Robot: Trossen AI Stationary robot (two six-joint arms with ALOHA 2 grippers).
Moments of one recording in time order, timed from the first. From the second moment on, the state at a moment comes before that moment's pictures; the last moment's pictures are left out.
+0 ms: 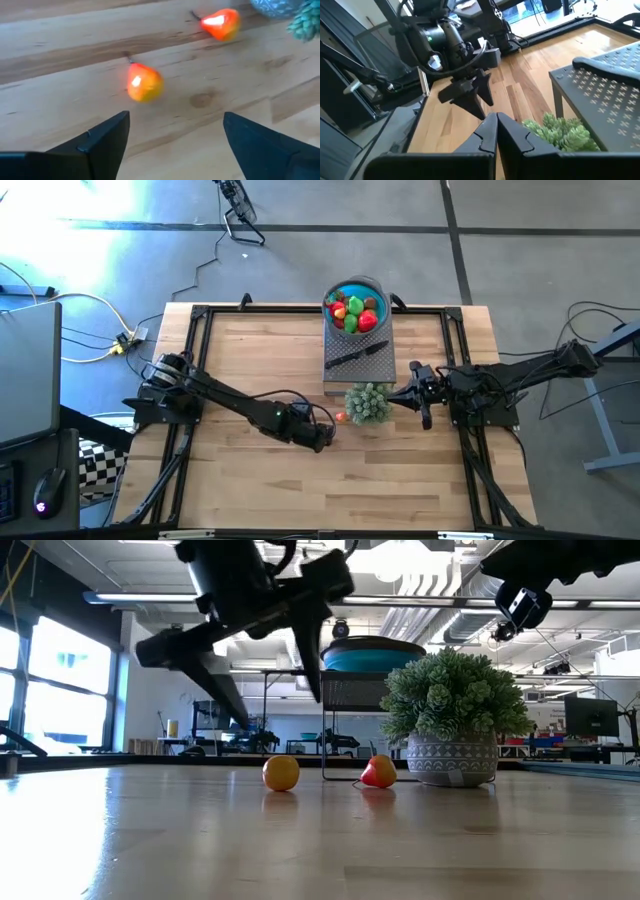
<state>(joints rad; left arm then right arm) -0.33 1.86 1.38 -0.68 -0.28 -1.65 0.23 0.66 0.44 0.01 0.14 0.44</state>
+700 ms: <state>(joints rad) -0.33 1.97 1.38 -0.68 -0.30 -1.76 0.23 0.66 0.44 0.00 0.14 0.44</state>
